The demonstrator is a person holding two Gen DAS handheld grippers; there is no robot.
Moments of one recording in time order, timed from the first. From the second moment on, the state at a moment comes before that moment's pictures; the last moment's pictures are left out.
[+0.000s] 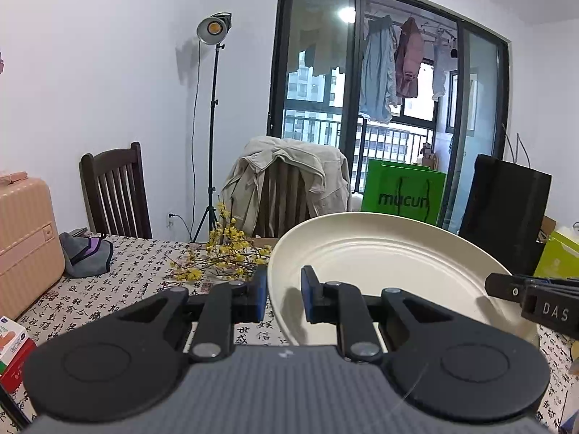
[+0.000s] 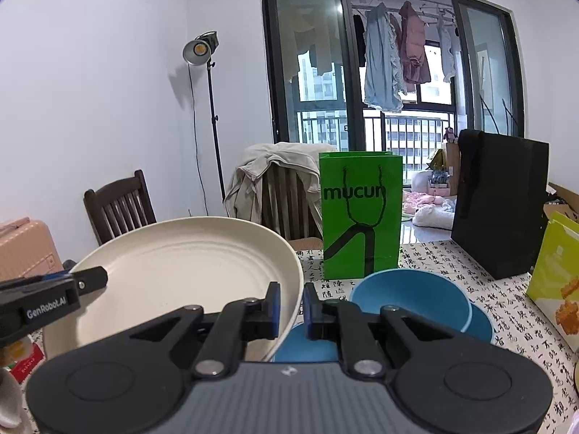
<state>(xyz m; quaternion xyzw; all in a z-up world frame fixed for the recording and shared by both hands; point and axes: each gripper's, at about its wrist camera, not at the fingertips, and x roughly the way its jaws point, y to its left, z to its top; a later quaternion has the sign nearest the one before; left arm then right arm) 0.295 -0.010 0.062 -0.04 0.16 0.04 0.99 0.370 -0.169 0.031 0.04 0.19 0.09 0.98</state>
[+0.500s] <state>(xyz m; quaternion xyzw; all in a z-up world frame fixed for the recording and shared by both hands) 0.260 -0.032 0.054 -0.02 0.14 0.02 0.99 0.328 -0.191 0.025 0.03 0.17 0.08 0.98</state>
